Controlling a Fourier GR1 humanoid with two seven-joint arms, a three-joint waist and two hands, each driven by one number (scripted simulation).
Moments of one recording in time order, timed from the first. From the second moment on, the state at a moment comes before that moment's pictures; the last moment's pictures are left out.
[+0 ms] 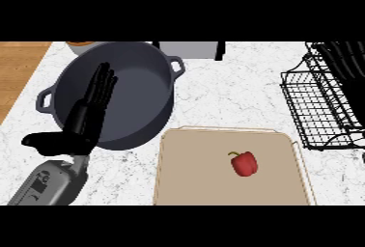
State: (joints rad) left arm -0.30 0.38 -0.35 -1.55 0.38 0.34 -0.14; right arm -0.33 -0.53 0.00 -1.68 -0.36 0.13 -0.04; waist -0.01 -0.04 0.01
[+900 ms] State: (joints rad) left arm -0.13 0.60 -0.28 -1.49 0.23 0.43 -0.01; right arm 0.18 -0.38 0.08 -1.92 0.27 -0.49 0.03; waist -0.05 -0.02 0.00
